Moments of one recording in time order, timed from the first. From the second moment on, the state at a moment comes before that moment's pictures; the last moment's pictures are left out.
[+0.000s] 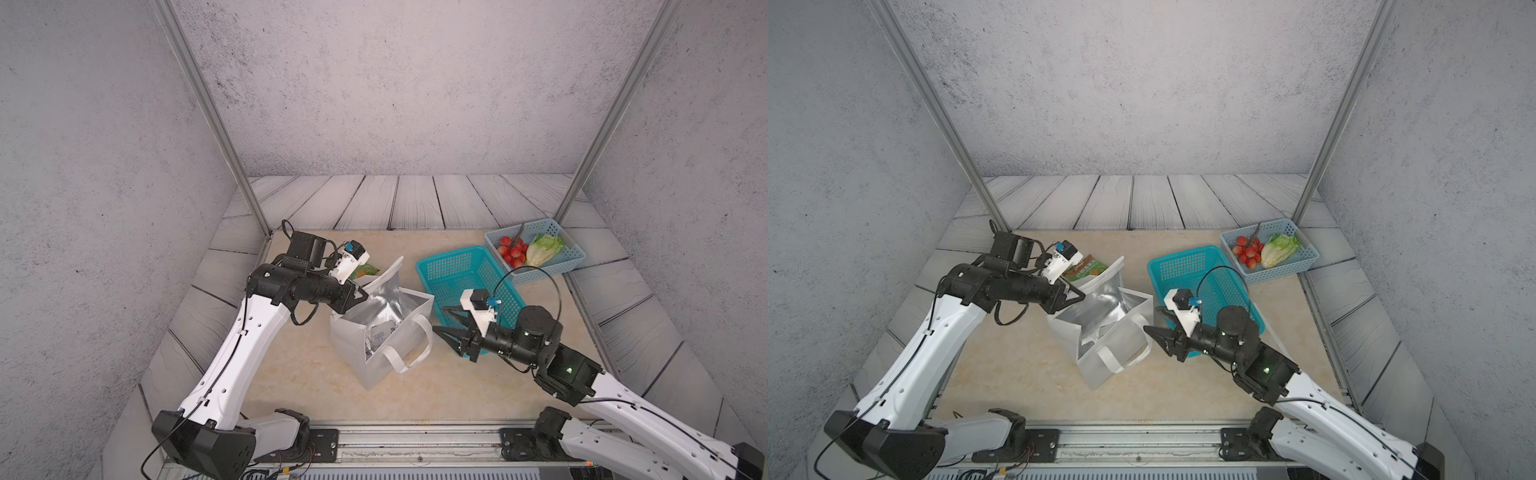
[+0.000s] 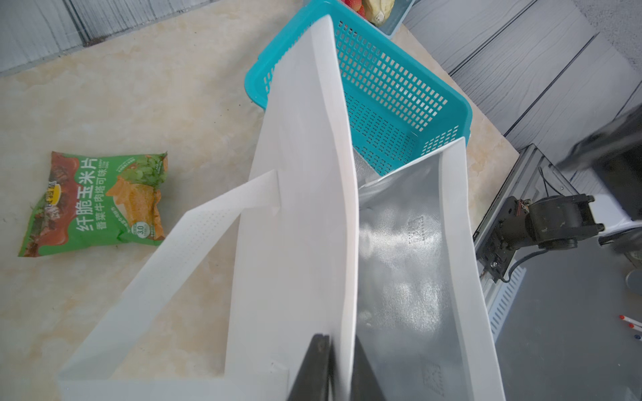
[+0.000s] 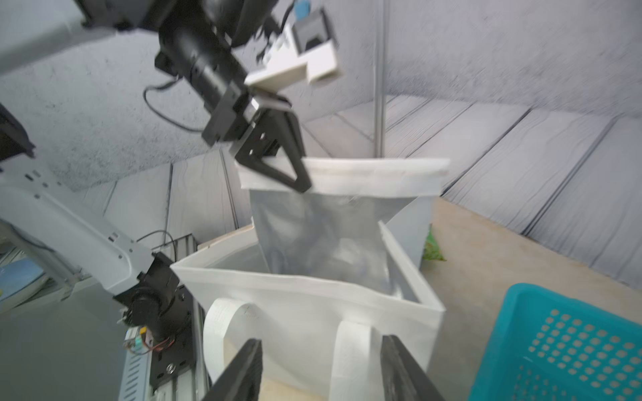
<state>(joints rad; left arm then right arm) -0.33 1.26 1.43 -1.11 0.54 0.21 0.88 0.86 0.69 -0.06 -0.27 0.09</state>
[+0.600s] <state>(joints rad) -0.37 1.26 1.43 -1.13 0.53 0.15 0.95 1.43 0.85 0.33 -0.10 0.21</state>
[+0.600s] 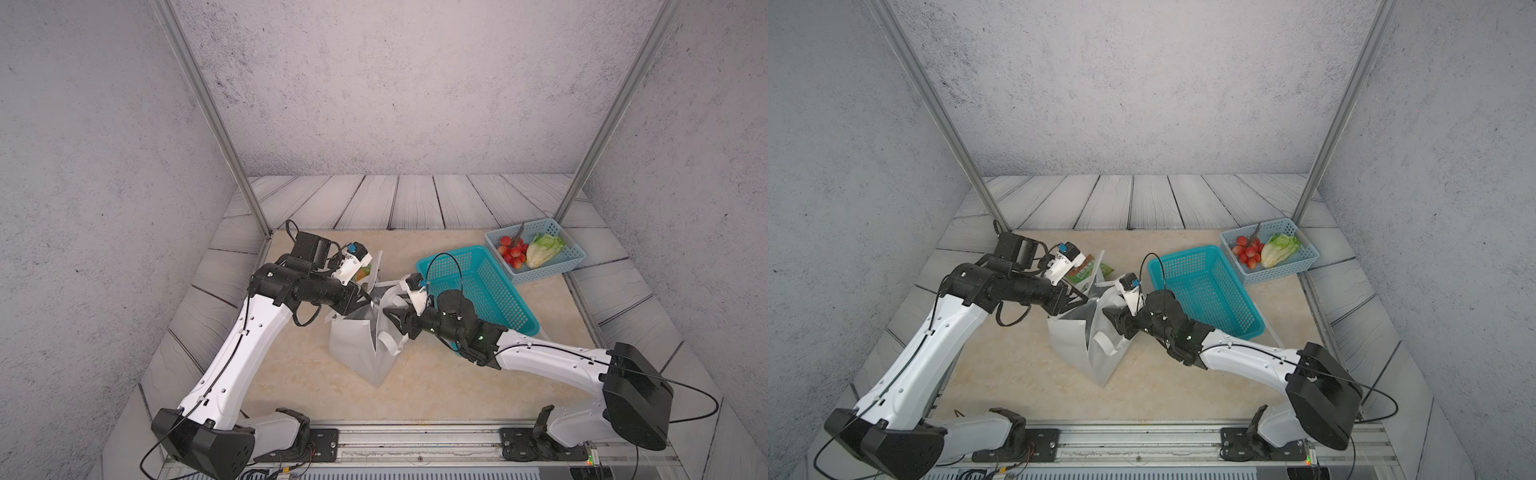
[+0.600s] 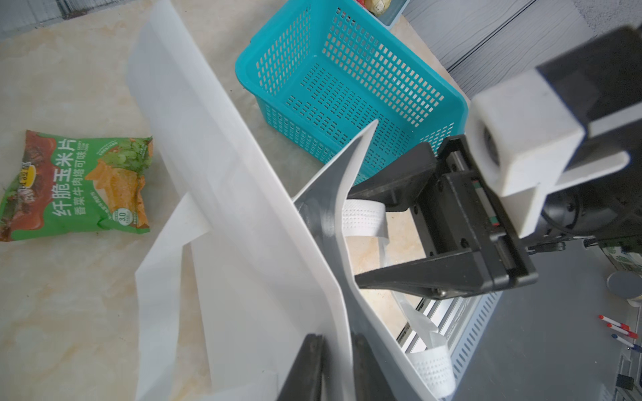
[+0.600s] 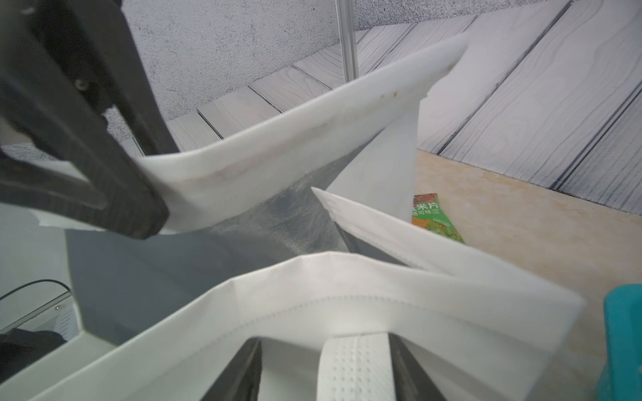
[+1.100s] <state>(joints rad) -0.29 1.17 1.49 -1.06 0.40 -0.09 0.95 1.46 0.84 0.44 -0.18 0.28</state>
